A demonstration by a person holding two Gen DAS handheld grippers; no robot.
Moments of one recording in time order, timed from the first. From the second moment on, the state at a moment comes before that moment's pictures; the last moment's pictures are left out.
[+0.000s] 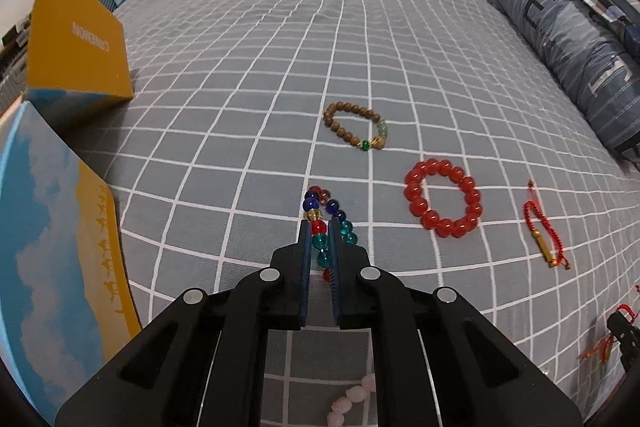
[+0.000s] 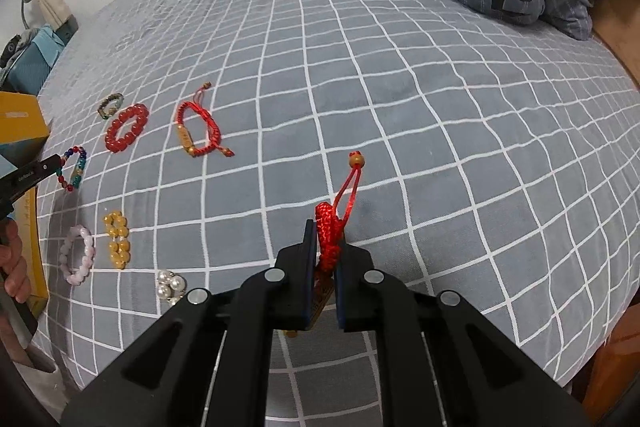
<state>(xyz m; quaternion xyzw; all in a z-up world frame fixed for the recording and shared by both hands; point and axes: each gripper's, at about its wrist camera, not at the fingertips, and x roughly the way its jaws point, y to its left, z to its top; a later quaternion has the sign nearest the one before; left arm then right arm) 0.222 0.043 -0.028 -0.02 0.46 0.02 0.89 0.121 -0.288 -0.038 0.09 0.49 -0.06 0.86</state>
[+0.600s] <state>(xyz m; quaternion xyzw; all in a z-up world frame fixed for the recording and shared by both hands) 0.183 0.016 0.025 -0.01 0.38 -0.02 0.92 0.113 -0.282 -0.016 0.07 0.44 -0.06 0.89</state>
